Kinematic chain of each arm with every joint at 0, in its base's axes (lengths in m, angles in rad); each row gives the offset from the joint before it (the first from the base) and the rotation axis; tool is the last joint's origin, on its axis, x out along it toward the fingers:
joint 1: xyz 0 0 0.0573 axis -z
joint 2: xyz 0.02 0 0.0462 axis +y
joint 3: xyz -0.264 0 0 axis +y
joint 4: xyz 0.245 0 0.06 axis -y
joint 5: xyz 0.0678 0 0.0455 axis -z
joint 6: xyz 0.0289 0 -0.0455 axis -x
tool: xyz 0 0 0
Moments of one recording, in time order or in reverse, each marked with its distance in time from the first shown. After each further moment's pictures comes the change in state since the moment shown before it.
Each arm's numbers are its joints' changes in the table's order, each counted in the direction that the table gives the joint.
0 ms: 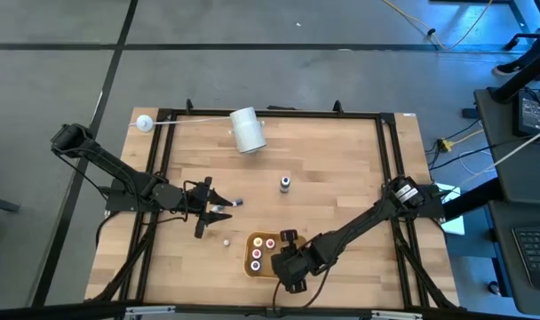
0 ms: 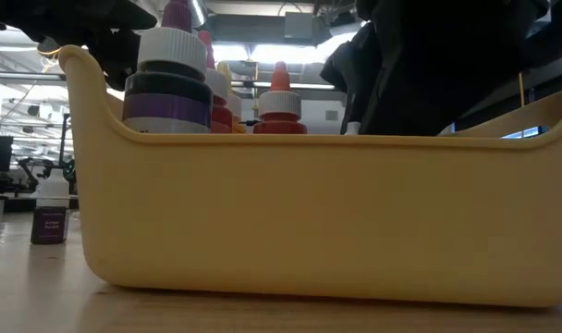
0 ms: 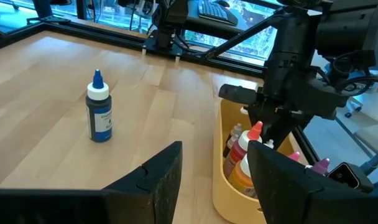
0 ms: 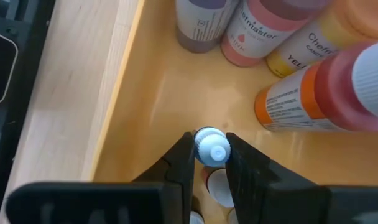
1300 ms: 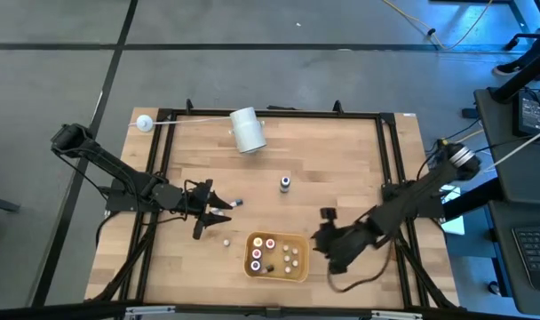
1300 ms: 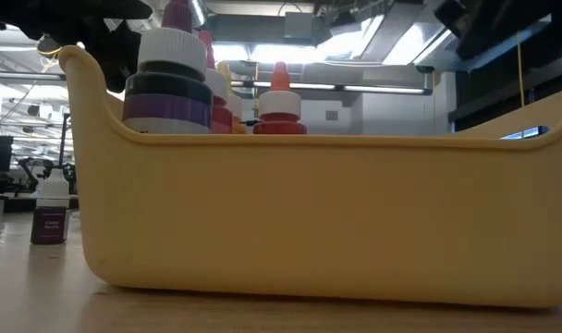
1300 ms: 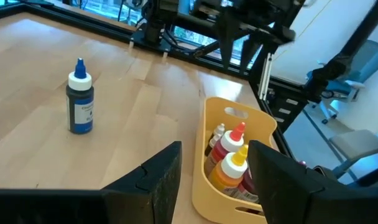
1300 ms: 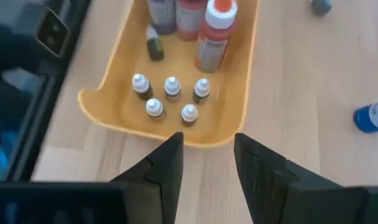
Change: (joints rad) left arm 0.000 0.000 0.000 0.011 0.050 0.080; right arm -0.072 -0.598 0.463 0.029 0.114 -0.055
